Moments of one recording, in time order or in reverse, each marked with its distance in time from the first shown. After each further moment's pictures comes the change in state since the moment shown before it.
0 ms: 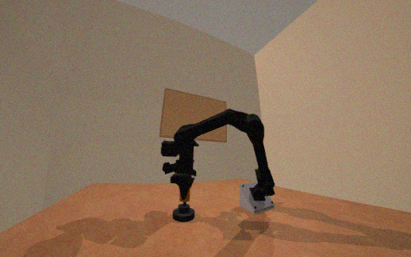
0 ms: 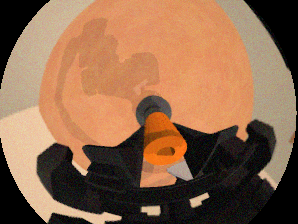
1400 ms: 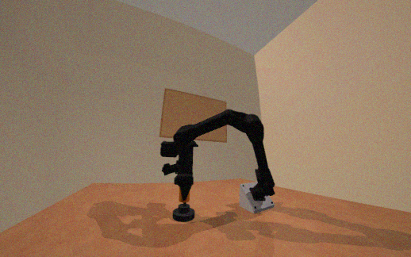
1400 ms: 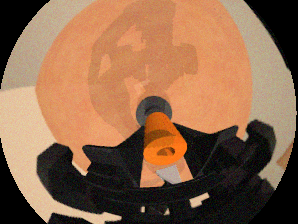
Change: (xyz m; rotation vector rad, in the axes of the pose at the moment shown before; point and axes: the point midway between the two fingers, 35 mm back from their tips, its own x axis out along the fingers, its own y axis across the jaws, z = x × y) arm 0.002 0.001 0.001 -0.179 0.002 -0.003
